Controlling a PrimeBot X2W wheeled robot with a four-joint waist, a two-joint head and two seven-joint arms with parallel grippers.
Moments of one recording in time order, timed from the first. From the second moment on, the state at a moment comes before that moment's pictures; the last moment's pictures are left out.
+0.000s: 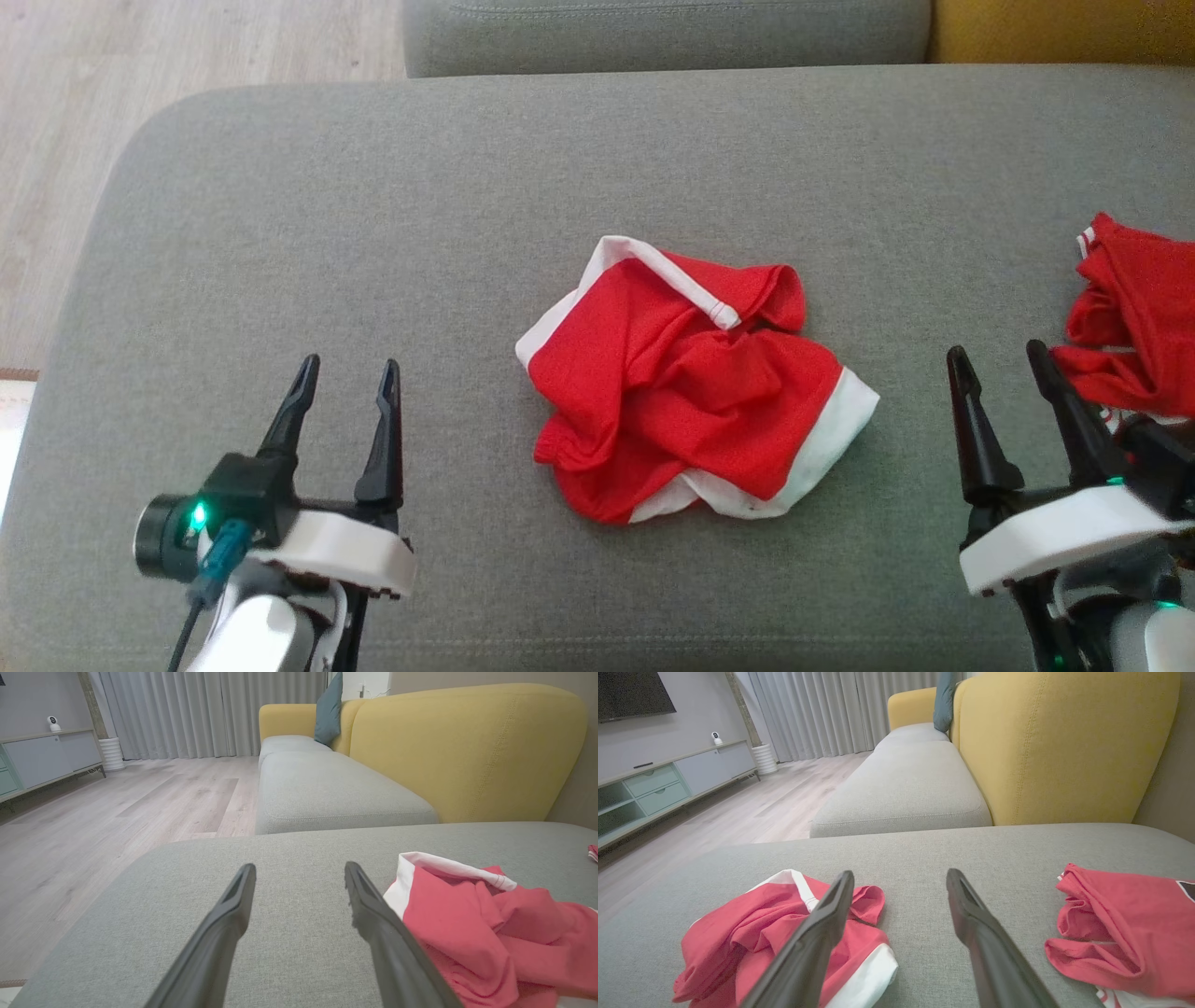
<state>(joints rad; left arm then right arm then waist) -0.08 0.32 -0.47 0.05 -0.36 0.28 -0.25 0.10 -0.04 -0.03 -0.23 0.20 0.12 0.20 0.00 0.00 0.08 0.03</state>
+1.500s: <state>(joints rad) -0.21 0.19 -0.40 0.07 -0.25 0.16 -0.25 -0.31 -0.26 -0.02 0.14 0.17 0.12 0.40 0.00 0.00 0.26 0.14</state>
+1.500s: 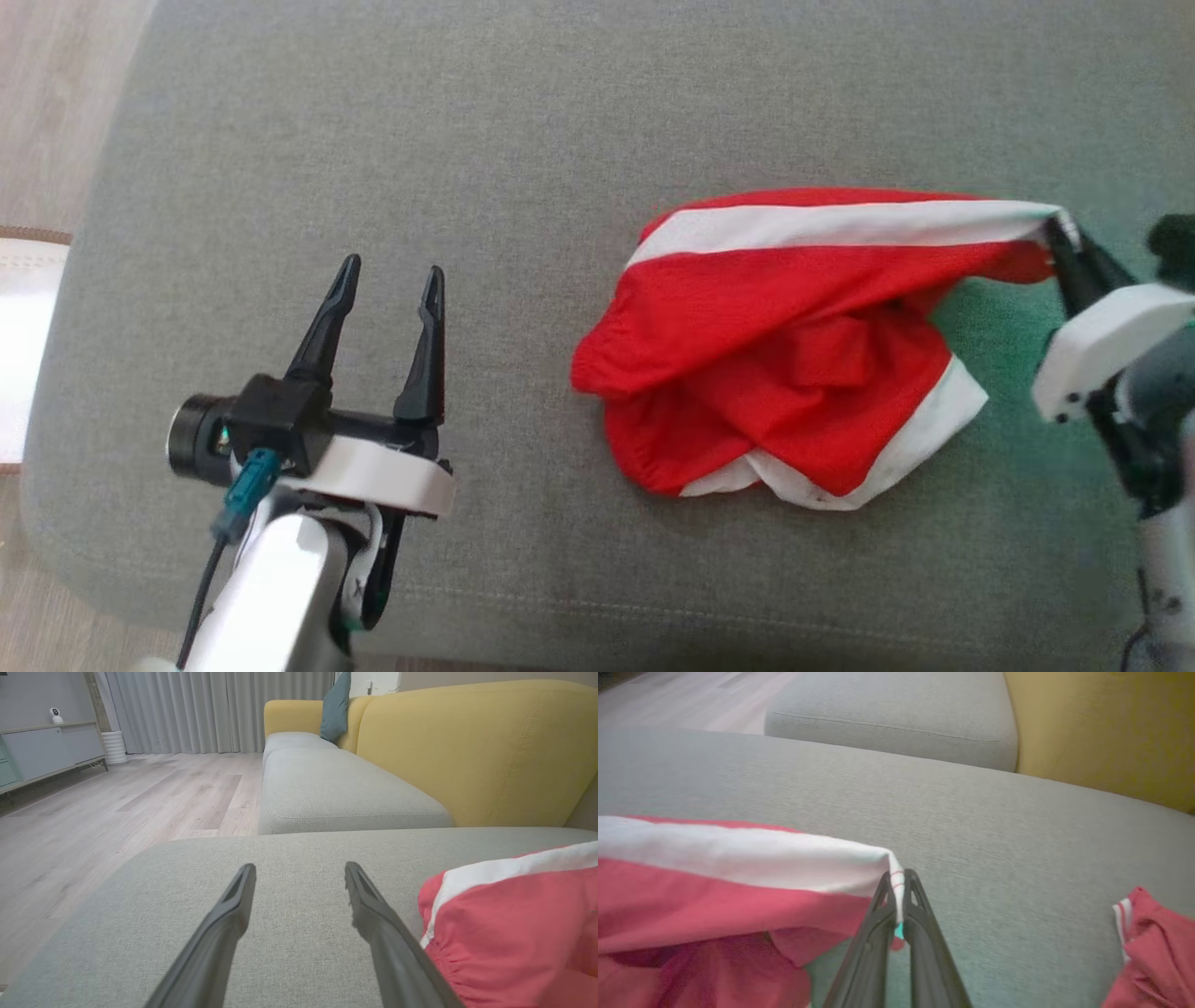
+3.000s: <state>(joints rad) -0.08 0.23 -0.34 0.06 -0.24 0.16 -0.19 0.04 -0.06 -0.07 -0.14 0.17 0.12 0.06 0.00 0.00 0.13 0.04</state>
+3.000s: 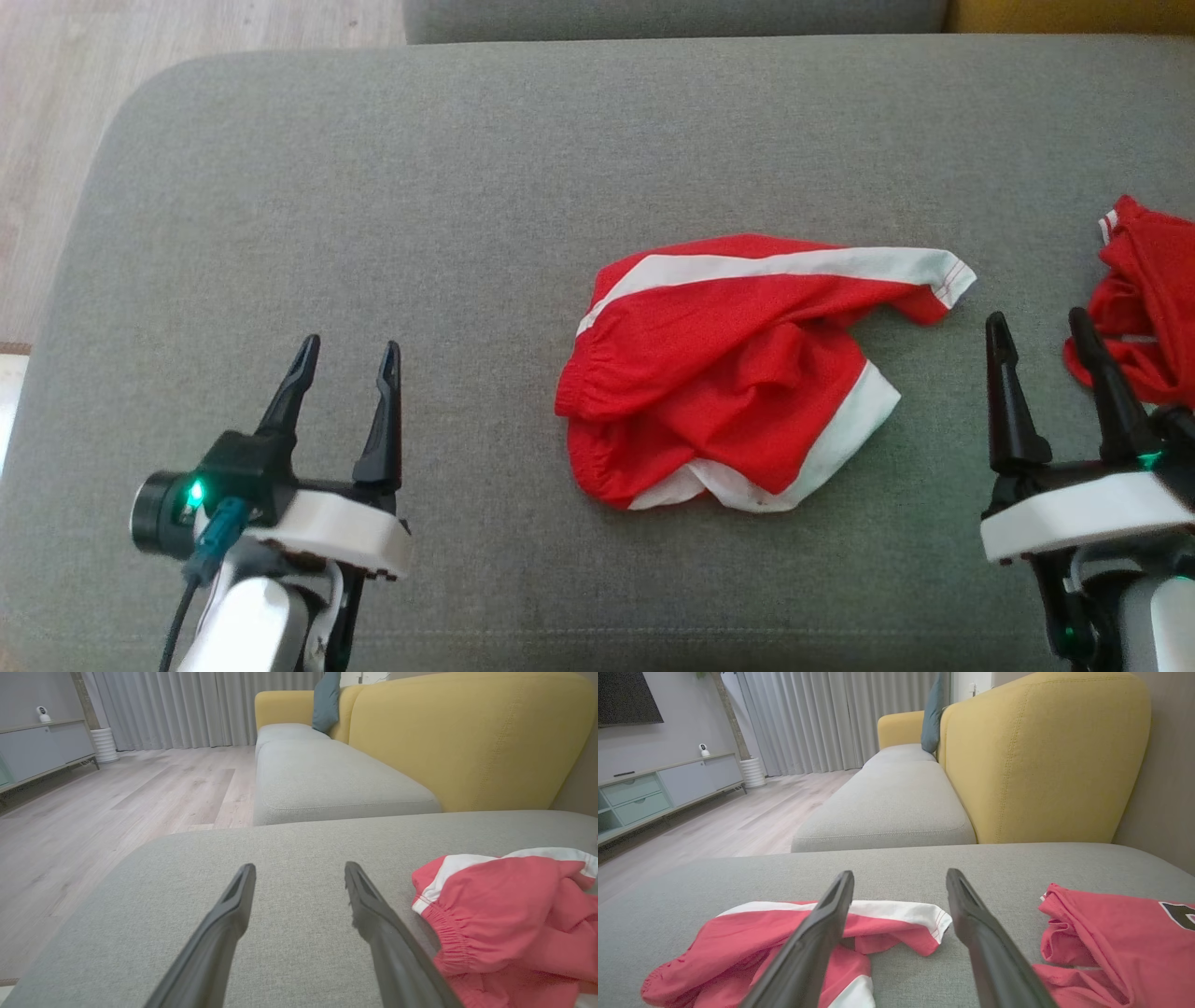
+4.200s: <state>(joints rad) -0.43 0.08 -0.62 0.38 -0.35 -0.09 0.11 0.00 -0.05 -0.02 -0.15 0.20 0.12 0.10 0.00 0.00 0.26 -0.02</state>
